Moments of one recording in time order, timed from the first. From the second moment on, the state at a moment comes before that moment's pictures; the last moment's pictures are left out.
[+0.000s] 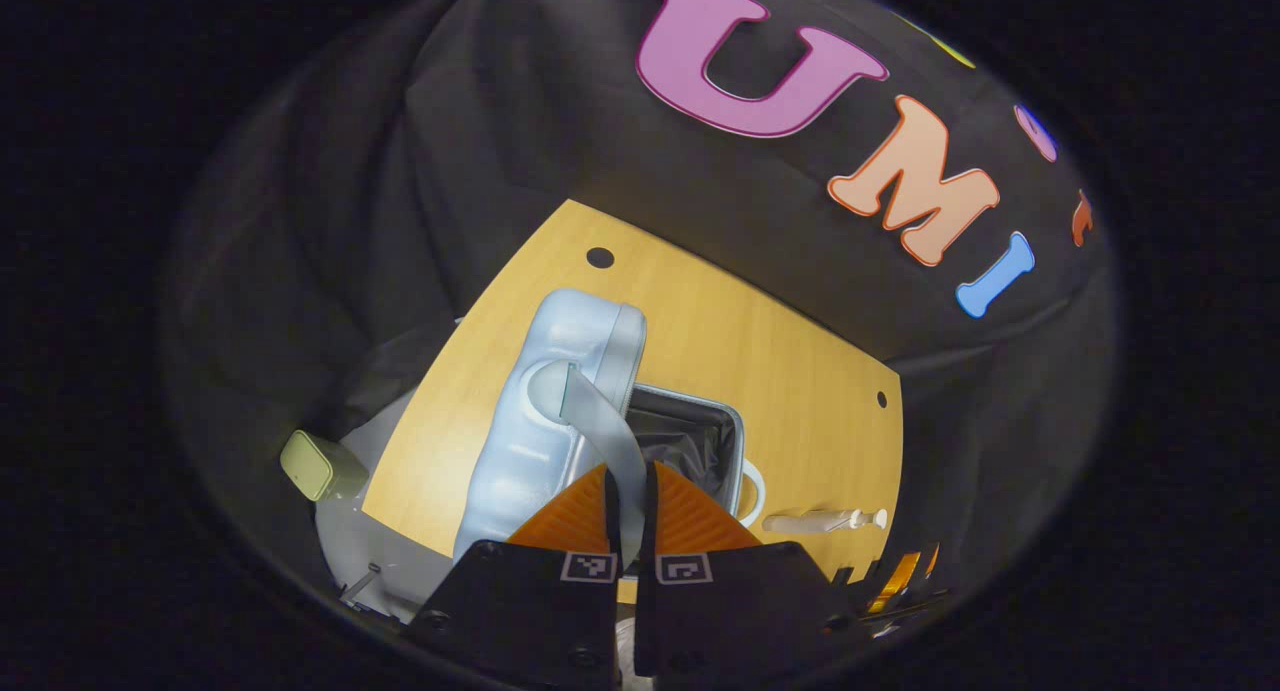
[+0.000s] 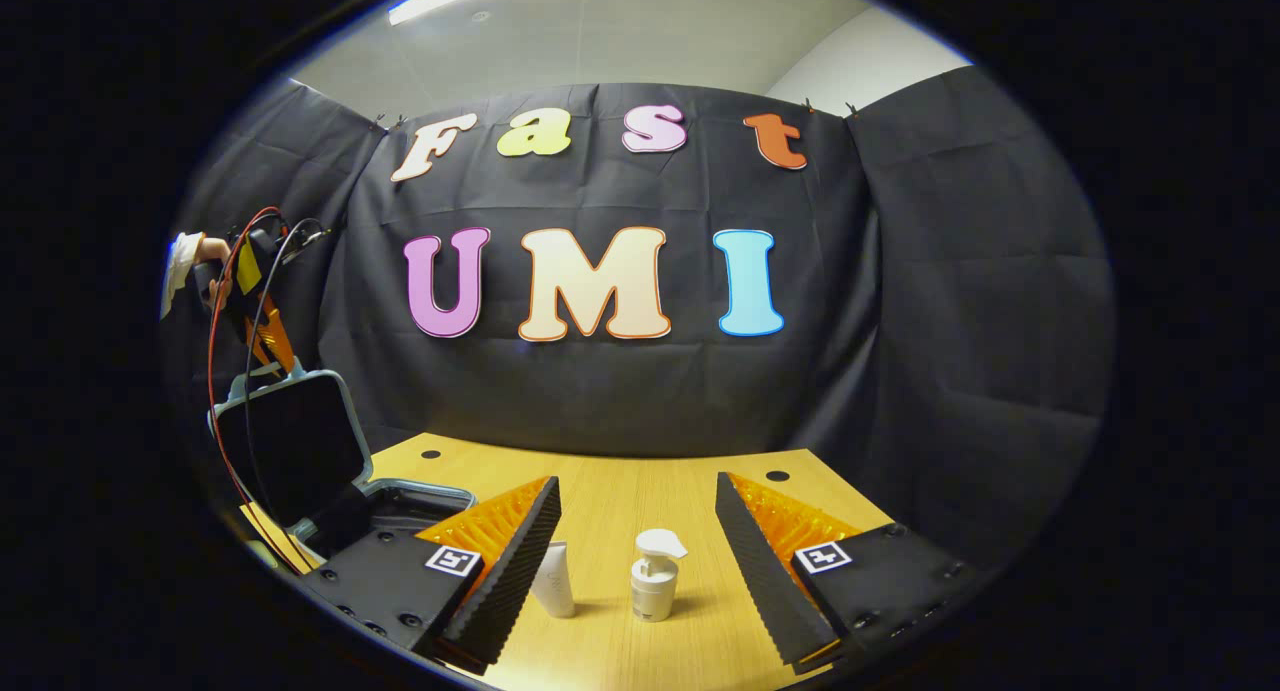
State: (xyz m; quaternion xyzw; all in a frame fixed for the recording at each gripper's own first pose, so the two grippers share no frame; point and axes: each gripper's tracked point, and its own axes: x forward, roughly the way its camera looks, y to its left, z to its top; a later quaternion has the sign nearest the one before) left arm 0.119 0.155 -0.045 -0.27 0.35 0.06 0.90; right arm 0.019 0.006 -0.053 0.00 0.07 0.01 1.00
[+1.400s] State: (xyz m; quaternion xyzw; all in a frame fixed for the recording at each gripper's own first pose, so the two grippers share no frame) left arm 0.088 0.372 -0.304 -0.31 0.42 0.12 0.85; right arm 0.019 0.076 -0.083 0.00 0.13 0.00 0.99
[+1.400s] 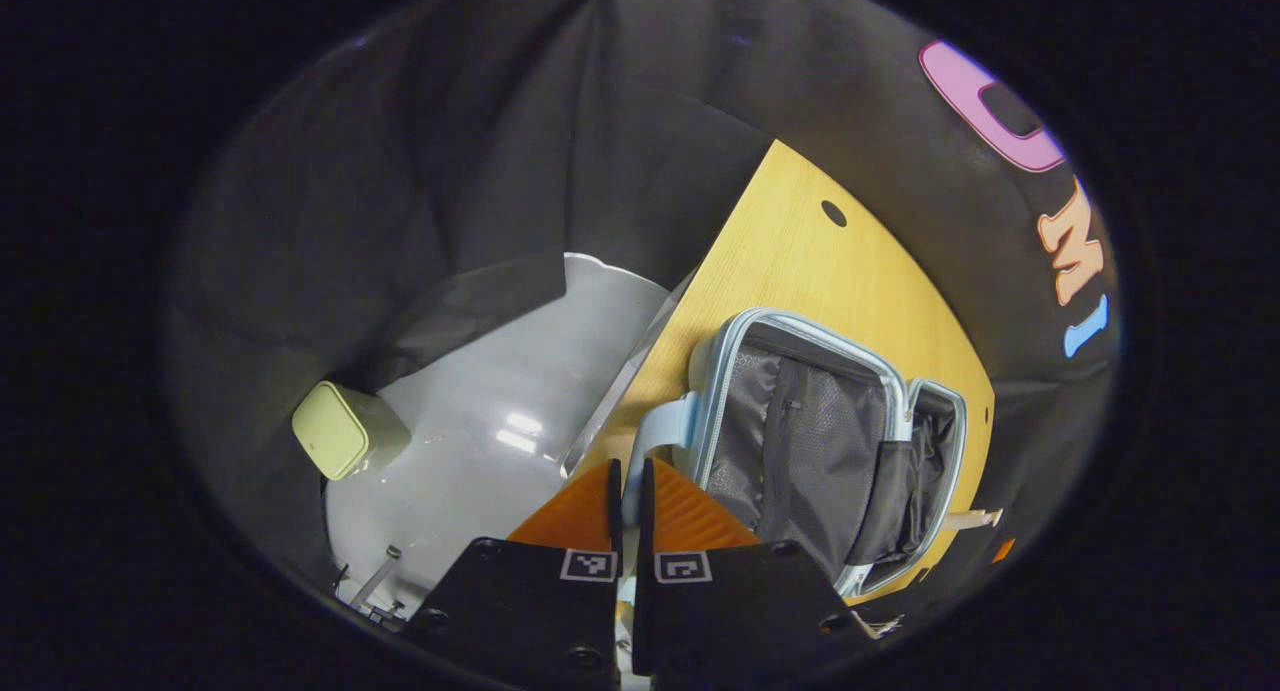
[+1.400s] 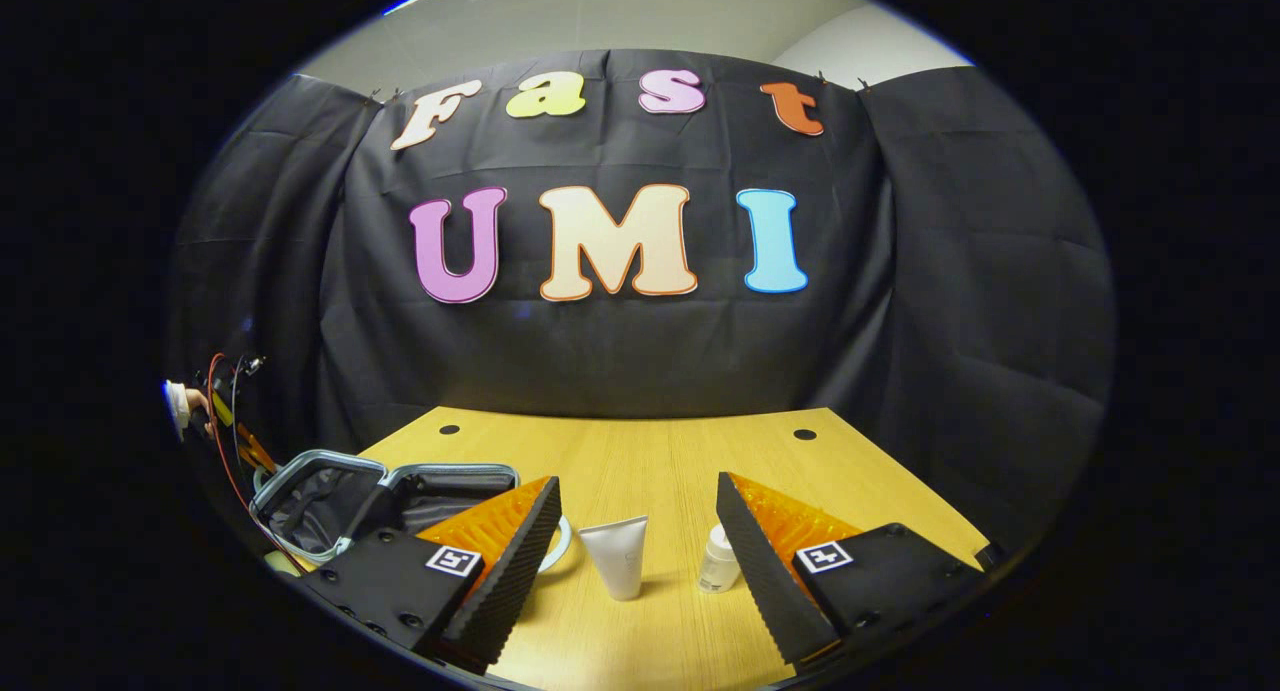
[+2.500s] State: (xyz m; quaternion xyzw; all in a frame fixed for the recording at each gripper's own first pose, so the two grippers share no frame) left arm 0.101 0.150 -0.136 -0.05 0.19 0.07 0.98; right arm 0.032 0.001 -0.136 0.03 0.19 0.02 0.98
